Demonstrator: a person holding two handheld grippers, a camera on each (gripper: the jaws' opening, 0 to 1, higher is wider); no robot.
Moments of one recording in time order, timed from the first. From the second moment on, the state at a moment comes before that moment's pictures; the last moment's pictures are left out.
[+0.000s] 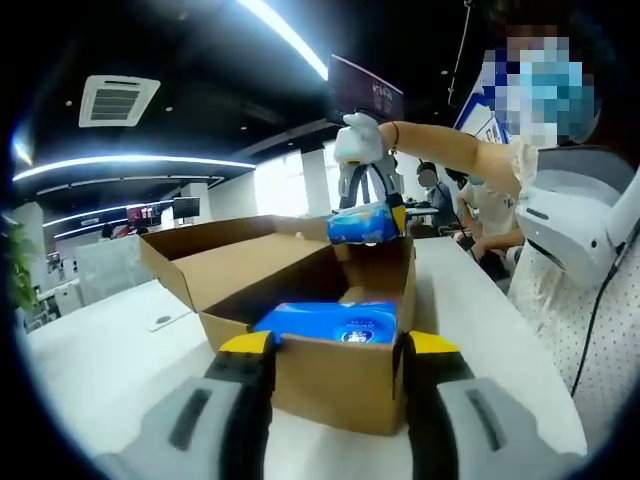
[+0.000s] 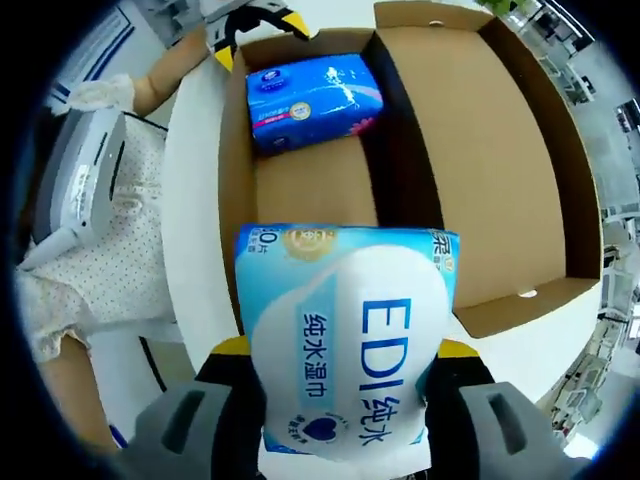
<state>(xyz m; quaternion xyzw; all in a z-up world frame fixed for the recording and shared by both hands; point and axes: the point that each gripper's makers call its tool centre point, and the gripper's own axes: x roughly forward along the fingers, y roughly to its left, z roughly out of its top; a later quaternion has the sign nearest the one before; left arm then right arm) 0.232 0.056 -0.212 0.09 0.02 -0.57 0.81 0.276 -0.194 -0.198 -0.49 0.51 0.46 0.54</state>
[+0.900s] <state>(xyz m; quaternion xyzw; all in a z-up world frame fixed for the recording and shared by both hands) 0.233 0.054 -0.214 0.08 0.02 -0.58 0.81 0.284 -0.234 -0.207 -0.48 0.50 0.46 0.55</state>
